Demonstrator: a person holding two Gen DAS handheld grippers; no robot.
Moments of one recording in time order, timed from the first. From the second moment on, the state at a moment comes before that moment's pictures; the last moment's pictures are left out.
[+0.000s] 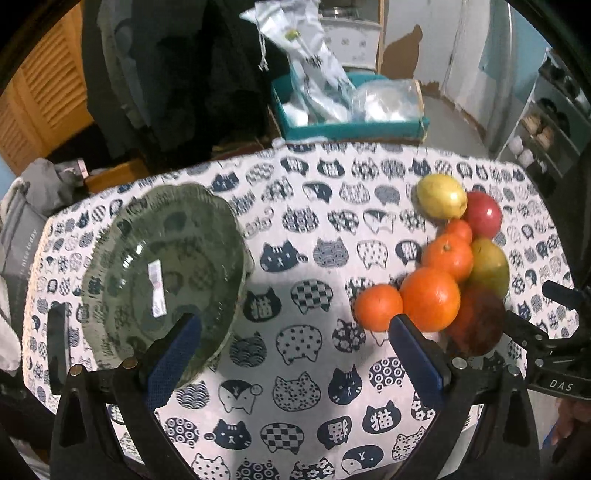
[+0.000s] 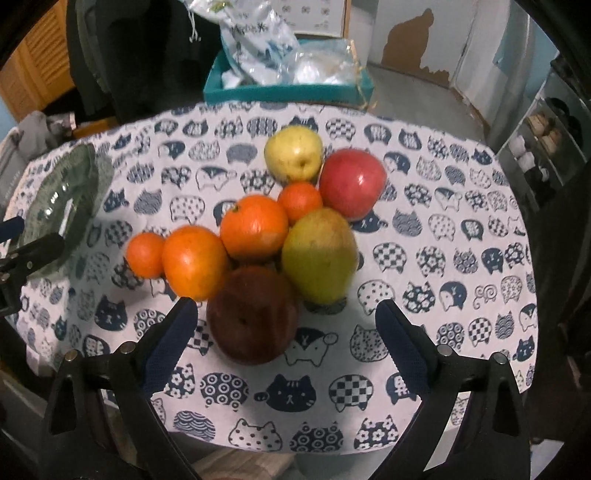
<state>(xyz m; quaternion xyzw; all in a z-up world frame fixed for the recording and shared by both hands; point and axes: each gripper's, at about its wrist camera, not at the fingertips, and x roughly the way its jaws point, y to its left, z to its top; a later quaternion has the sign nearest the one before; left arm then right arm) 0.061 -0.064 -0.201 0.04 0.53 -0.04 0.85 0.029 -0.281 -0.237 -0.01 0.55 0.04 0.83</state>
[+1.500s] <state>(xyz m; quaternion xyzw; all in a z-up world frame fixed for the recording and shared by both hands) 0.091 -0.119 -0.275 0.07 0.58 -0.13 0.80 0.029 -0.330 -0.259 0.06 0.56 0.04 0.82</state>
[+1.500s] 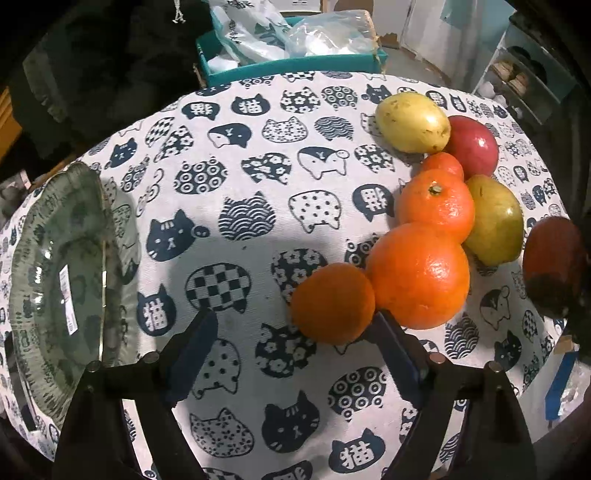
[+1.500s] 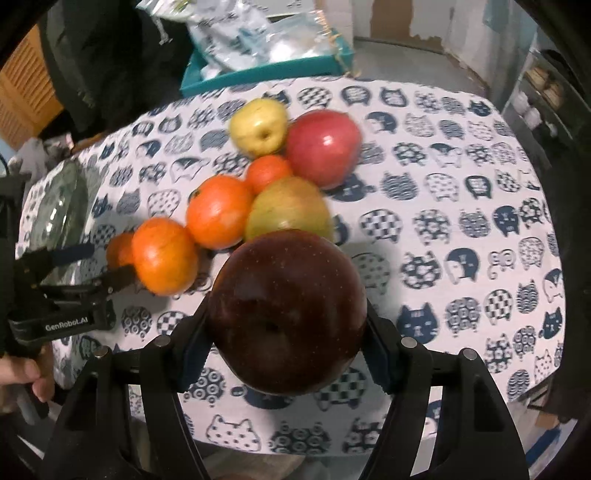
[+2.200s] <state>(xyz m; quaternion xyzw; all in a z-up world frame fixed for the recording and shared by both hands) 0.083 -0.130 -0.265 0.06 0.56 -0.17 0.81 0.038 -0.334 -0.238 0.03 0.52 0.02 0.85</state>
